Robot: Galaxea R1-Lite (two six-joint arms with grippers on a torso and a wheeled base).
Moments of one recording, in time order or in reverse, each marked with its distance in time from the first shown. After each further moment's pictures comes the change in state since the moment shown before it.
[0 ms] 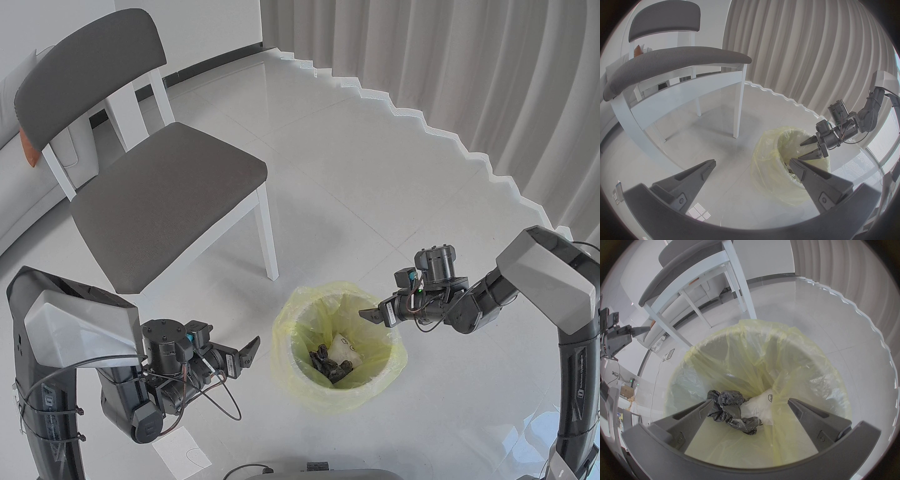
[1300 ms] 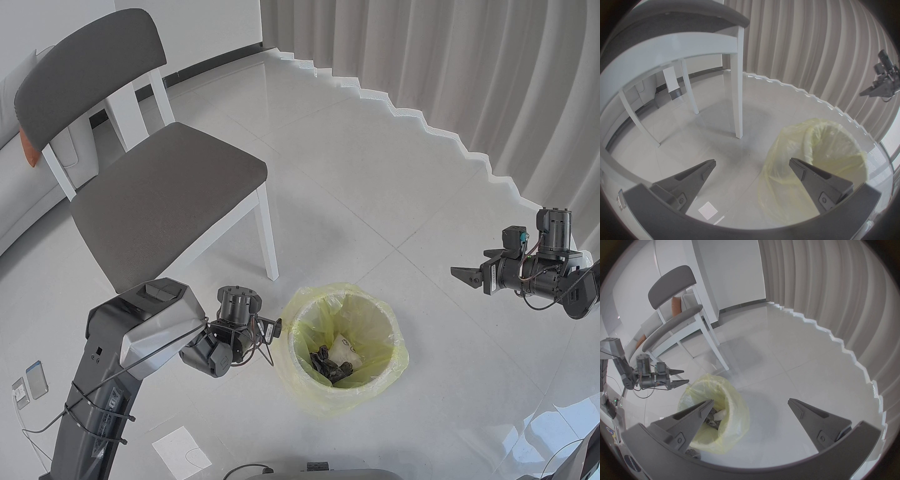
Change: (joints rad) left arm 0.023 0.385 -0.951 0.753 0.149 0.173; right arm -0.277 -0.583 0.441 -0.053 0.096 -0.075
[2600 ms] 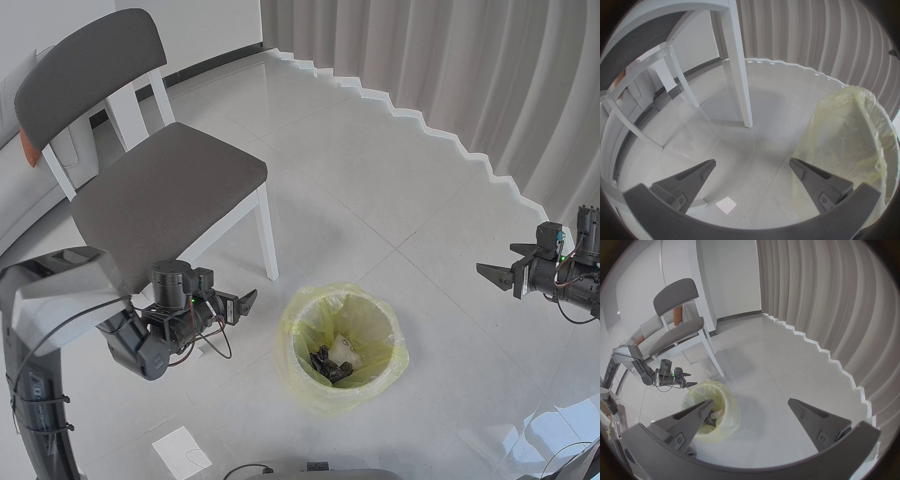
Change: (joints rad) left arm 0.087 -0.401 0.494 -0.287 -0.218 -0.061; right arm -0.009 -0.265 0.140 0.039 -0.007 -0.006
